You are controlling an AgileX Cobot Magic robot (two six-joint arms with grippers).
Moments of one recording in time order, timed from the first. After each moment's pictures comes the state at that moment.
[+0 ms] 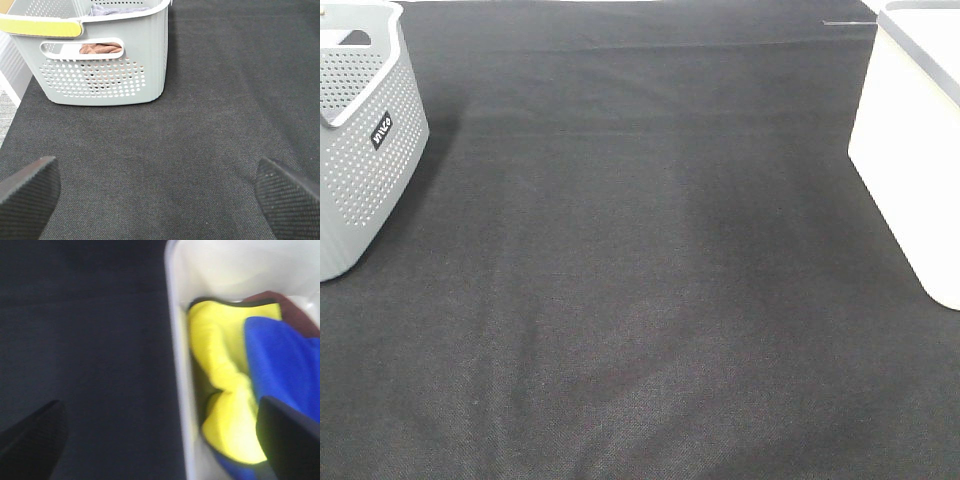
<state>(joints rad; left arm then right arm) 0.06 0.00 -0.50 -0.05 1.05 0.07 -0.02 1.84 -2.01 0.16 1.22 0.04</state>
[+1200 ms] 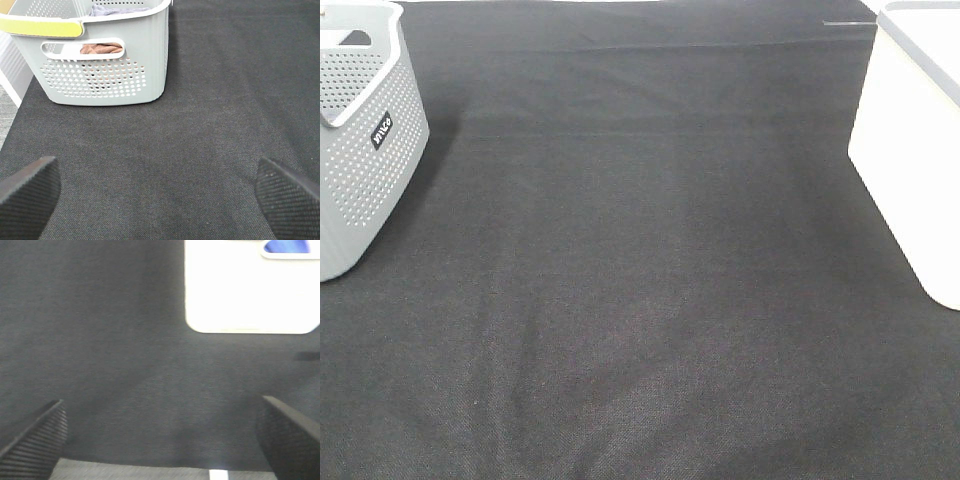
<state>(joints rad) 0.06 0.00 -0.50 -0.05 1.05 0.07 -0.02 0.12 -0.54 0.11 1.12 -0.07</state>
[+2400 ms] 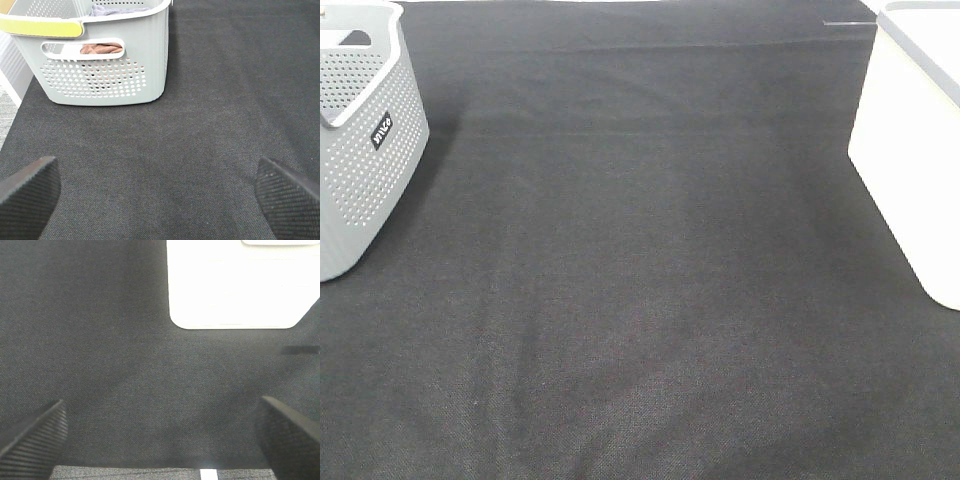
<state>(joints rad) 0.06 0.00 -0.50 -0.05 1.05 0.07 -0.02 0.00 -0.45 0.06 1.11 -0.04</state>
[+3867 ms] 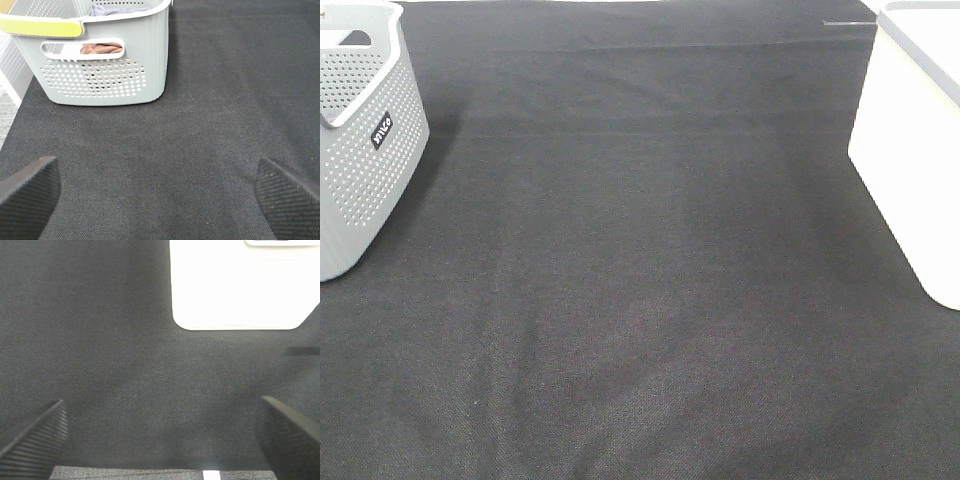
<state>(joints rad) 0.06 0.00 -0.50 -0.05 1.05 0.07 -0.02 0.00 -0.45 0.07 1.11 -0.04</state>
